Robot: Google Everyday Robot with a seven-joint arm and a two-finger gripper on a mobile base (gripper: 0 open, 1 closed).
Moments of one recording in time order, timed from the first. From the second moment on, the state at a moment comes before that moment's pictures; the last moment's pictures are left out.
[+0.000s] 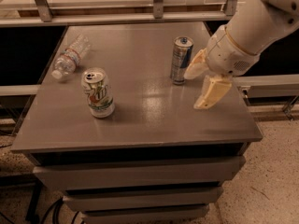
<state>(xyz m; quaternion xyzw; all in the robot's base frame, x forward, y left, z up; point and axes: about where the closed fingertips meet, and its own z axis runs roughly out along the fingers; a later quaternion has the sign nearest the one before) 0.497 -0.117 0.911 -0.75 0.63 0.06 0.21</state>
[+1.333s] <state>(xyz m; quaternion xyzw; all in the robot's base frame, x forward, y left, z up) 0.569 -0.093 0.892 -0.74 0.63 0.05 0.25</state>
